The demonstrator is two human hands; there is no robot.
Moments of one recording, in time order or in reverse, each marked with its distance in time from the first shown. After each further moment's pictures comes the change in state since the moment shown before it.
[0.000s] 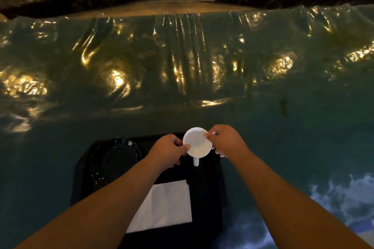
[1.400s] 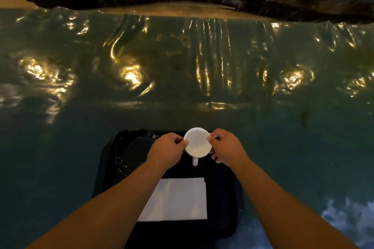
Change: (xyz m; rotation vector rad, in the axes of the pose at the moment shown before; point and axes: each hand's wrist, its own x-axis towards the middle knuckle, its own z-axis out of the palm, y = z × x) left_hand -0.026 -0.040 -0.046 0.048 0.178 0.039; right_hand -0.023 -0.043 0.052 0.025 -0.047 -0.009
